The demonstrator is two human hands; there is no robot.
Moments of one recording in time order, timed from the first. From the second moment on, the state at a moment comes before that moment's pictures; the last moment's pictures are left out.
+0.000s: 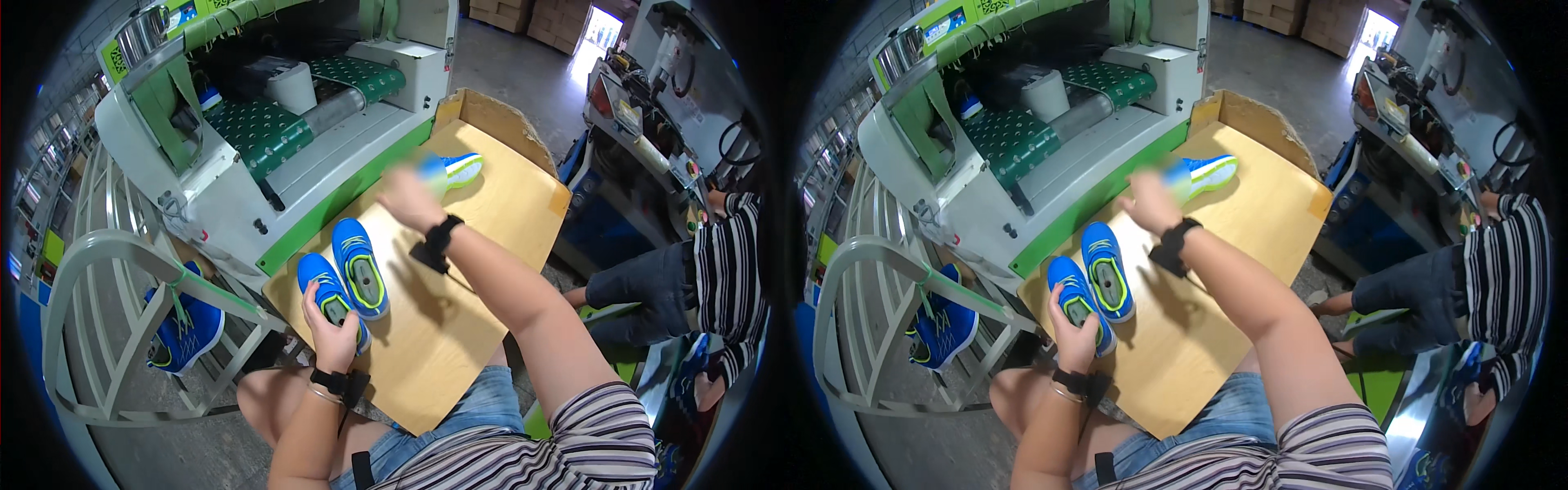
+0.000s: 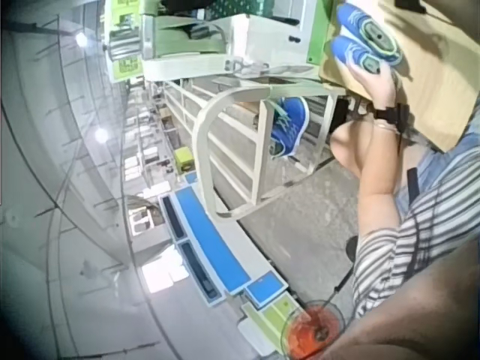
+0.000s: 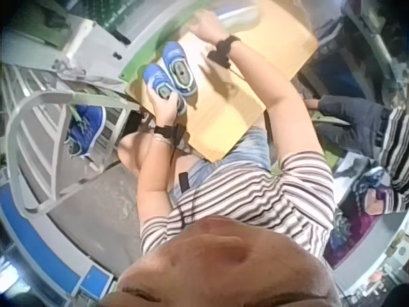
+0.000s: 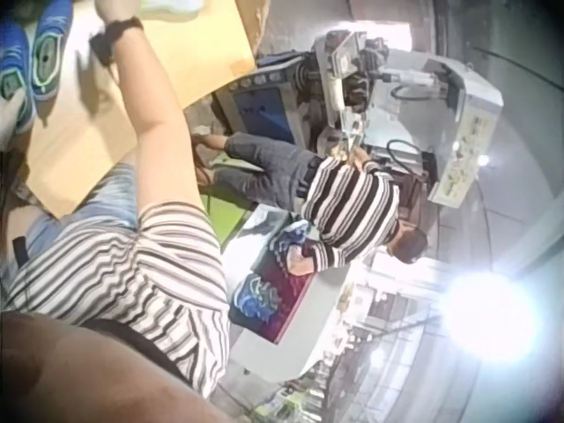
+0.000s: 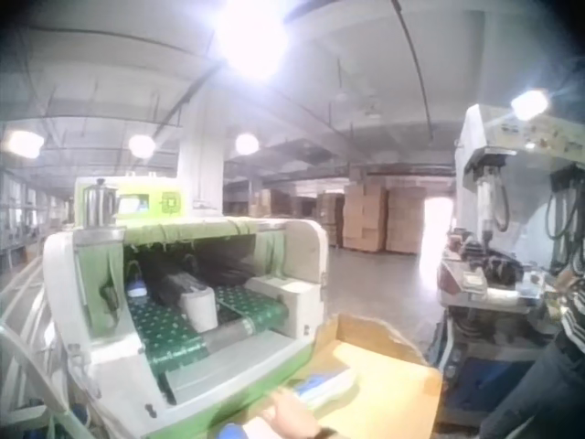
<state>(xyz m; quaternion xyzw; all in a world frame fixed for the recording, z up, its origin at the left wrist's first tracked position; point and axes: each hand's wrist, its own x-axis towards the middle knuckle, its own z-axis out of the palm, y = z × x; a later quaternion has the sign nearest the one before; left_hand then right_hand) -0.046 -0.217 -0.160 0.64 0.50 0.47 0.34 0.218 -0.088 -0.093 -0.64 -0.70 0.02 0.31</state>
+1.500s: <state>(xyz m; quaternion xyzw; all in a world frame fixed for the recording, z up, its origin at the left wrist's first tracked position) 0.017 -0.151 -0.028 0.38 0.40 0.51 0.66 0.272 -0.199 -0.076 -0.56 -0.33 0.42 0.64</state>
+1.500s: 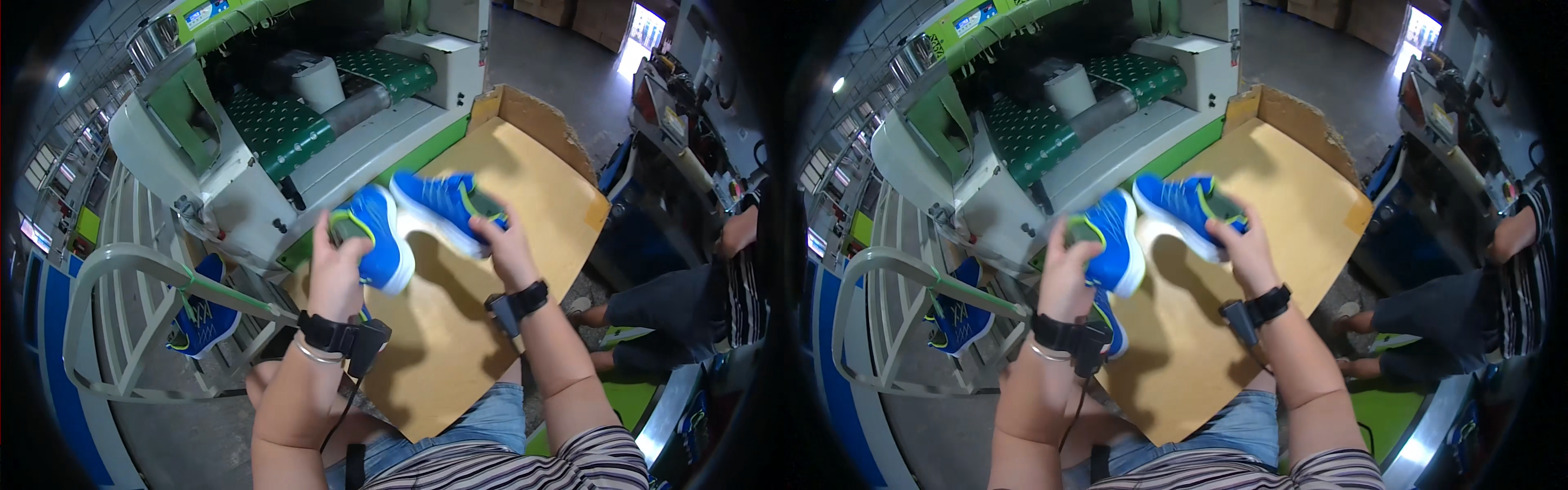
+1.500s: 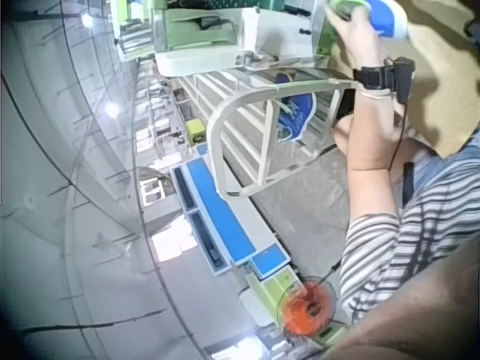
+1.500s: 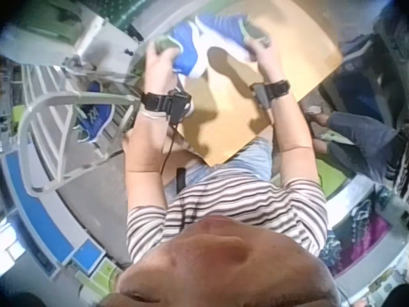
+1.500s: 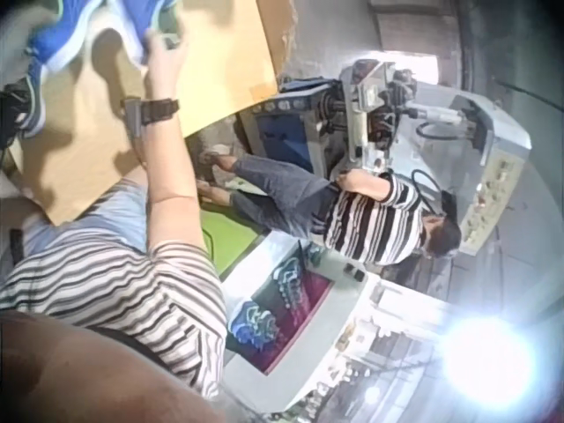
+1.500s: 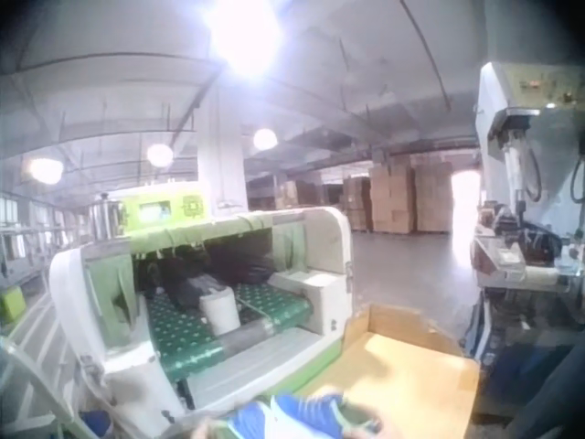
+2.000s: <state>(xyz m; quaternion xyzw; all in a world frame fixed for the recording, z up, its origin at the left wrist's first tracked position) 0.019 0.021 0.031 0.63 0.52 0.54 0.18 0.256 0.092 0.012 -0.67 -0.53 -0.01 0.52</state>
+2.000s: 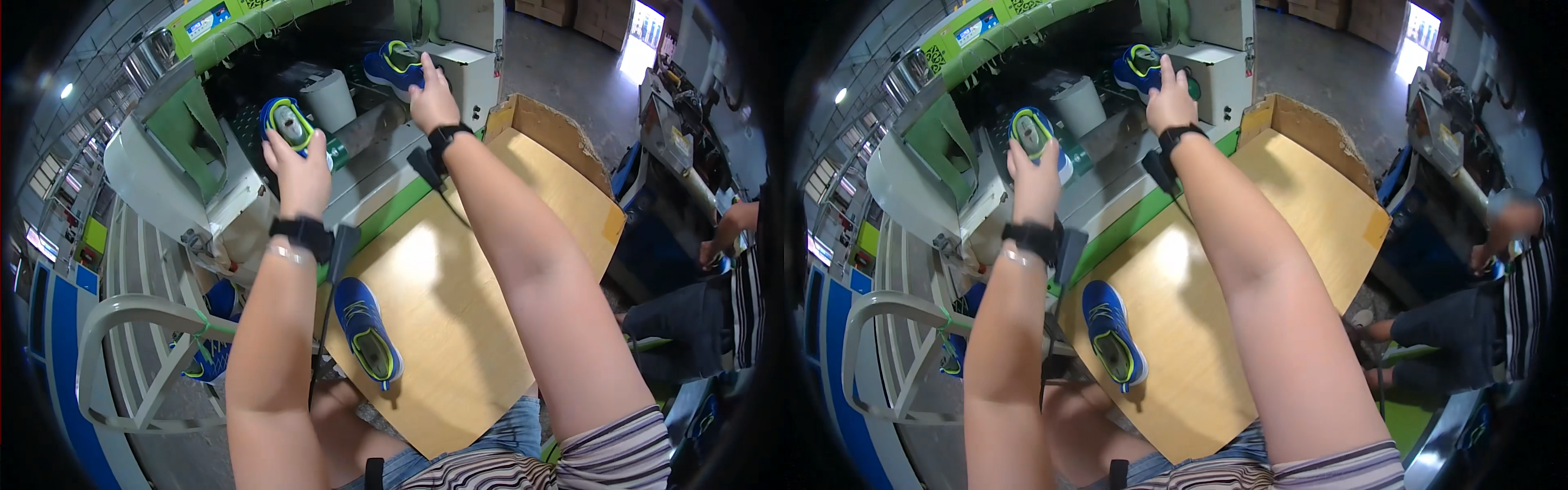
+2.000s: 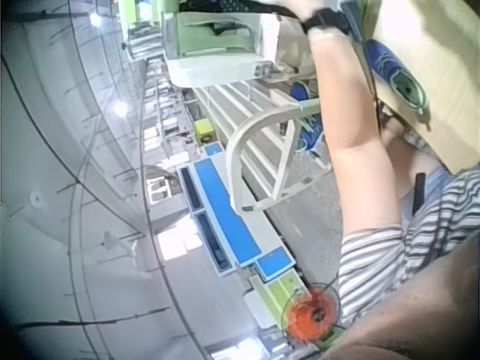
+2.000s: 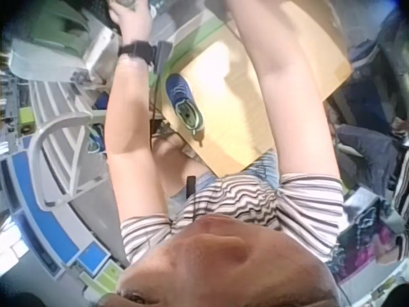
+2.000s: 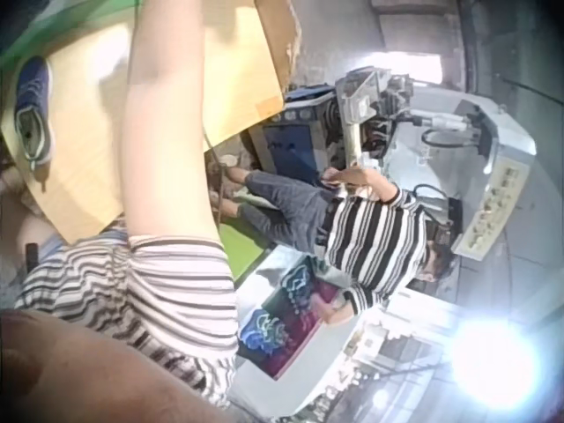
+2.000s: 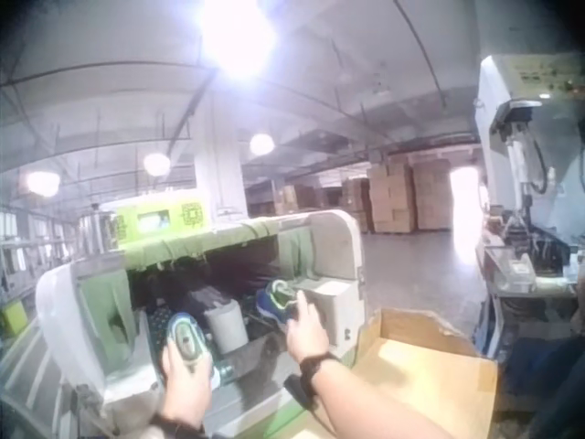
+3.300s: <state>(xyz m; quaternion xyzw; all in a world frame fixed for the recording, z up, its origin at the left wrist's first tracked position) -0.021 -0.258 -0.154 0.62 0.58 0.46 0.26 0.421 -0.043 -0.145 -0.85 -0.48 -0.17 0.10</state>
